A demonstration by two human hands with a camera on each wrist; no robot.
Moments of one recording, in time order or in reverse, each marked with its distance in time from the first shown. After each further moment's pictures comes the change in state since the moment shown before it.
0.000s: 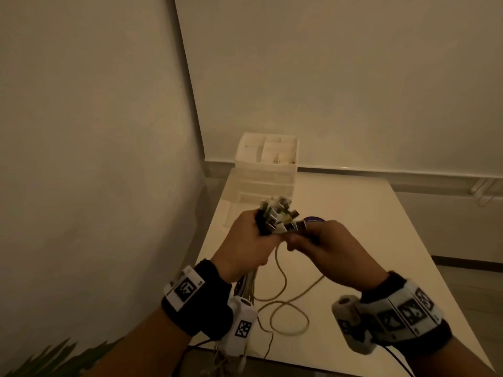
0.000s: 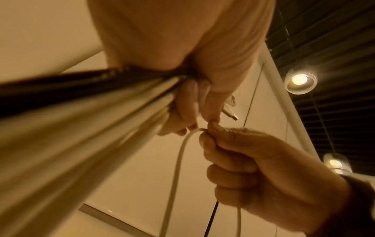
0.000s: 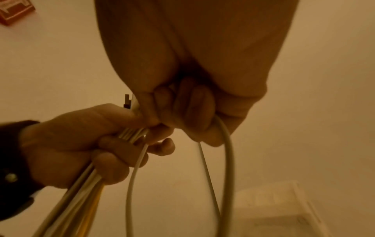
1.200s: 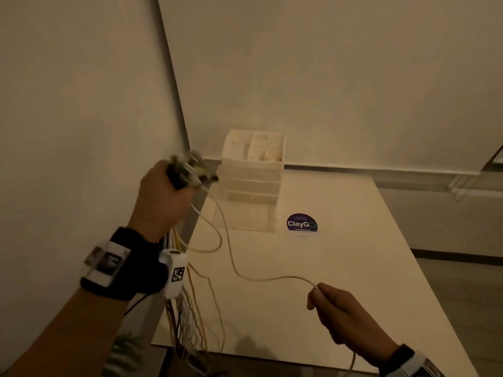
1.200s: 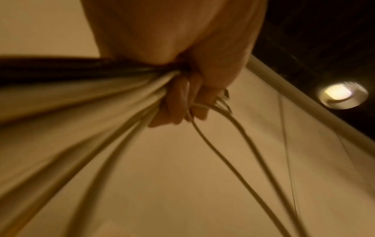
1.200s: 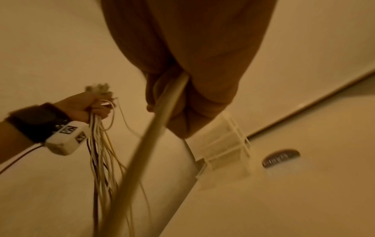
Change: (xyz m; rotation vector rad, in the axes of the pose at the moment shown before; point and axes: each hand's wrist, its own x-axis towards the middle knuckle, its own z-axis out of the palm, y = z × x) left_hand 0.026 -0.006 -0.102 0.274 0.530 0.052; right_hand -0.093 0.057 0.032 0.435 -0.136 0.494
